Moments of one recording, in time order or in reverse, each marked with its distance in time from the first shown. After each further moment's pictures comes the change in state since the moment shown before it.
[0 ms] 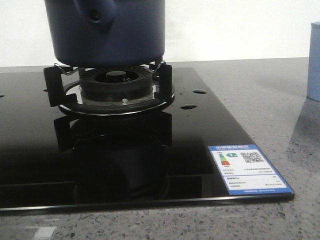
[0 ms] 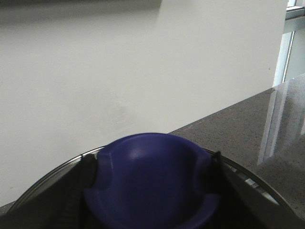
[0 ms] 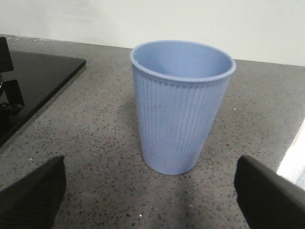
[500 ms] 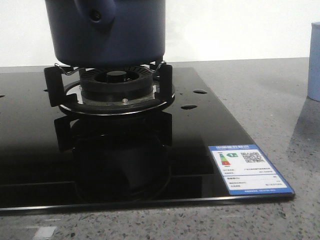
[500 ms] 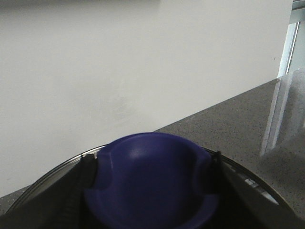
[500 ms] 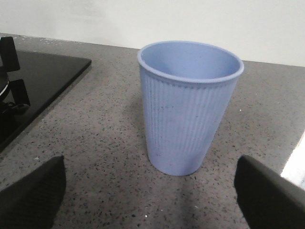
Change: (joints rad) left arm 0.000 0.036 0.000 0.002 0.001 0.000; right arm 0.012 0.000 0.000 0.000 0.001 0.001
